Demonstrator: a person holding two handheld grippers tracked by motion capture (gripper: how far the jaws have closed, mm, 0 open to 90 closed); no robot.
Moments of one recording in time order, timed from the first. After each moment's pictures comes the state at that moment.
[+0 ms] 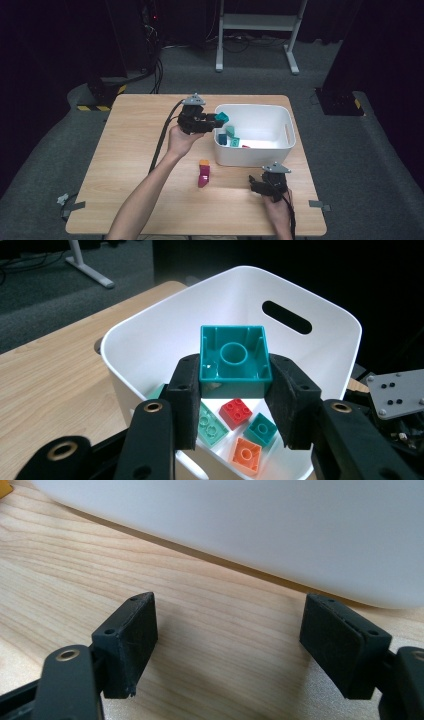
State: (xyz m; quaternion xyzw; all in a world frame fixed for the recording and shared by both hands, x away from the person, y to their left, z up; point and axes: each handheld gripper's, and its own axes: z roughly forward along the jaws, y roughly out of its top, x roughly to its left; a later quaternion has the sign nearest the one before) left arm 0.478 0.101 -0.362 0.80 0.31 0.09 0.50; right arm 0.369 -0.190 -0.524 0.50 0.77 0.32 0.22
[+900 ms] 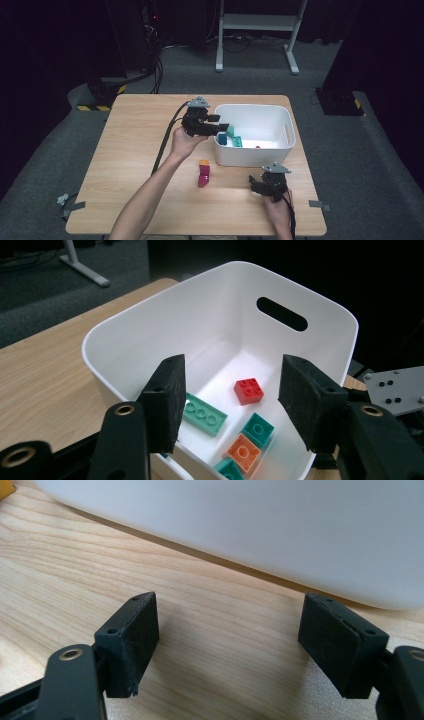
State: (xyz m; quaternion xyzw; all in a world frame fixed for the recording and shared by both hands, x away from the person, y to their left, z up) left arm 0.474 0.096 -0.366 0.80 0.31 0.09 0.50; right arm 0.369 -0.190 -0.524 0.50 0.77 0.32 0.22
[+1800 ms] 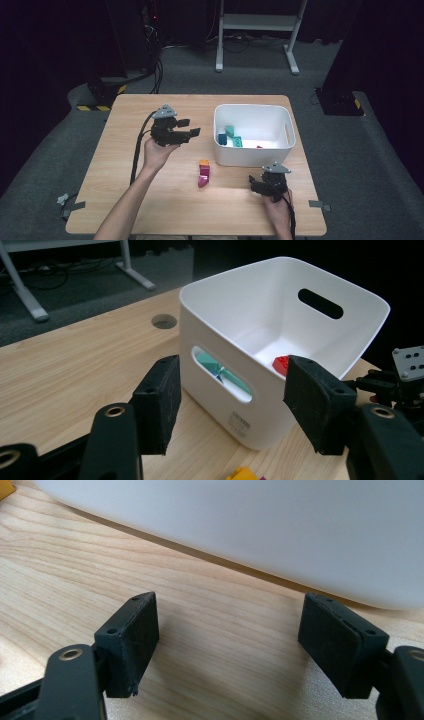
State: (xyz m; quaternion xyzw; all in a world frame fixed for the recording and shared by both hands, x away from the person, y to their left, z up) left arm 0.435 0.174 -0.373 0.77 0.37 0.14 0.50; right arm 0.369 -0.190 -0.524 0.50 0.77 0.32 0.22
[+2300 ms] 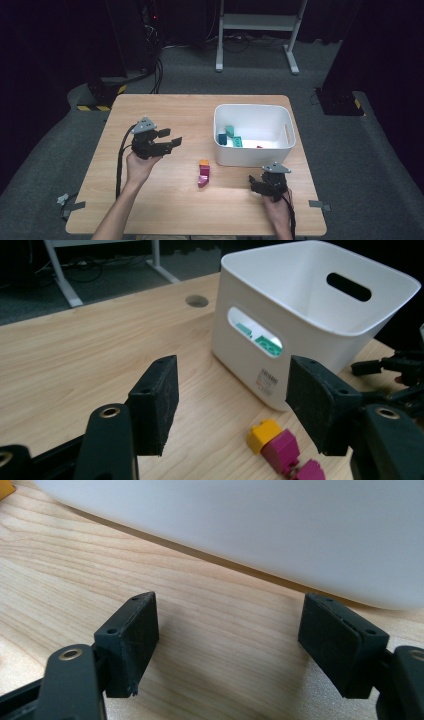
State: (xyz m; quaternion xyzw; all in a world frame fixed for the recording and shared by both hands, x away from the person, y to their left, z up) left arm 0.398 0.218 -0.394 0.75 0.40 0.17 0.49; right arm 0.369 -0.190 -0.524 0.50 0.77 0.32 0.22
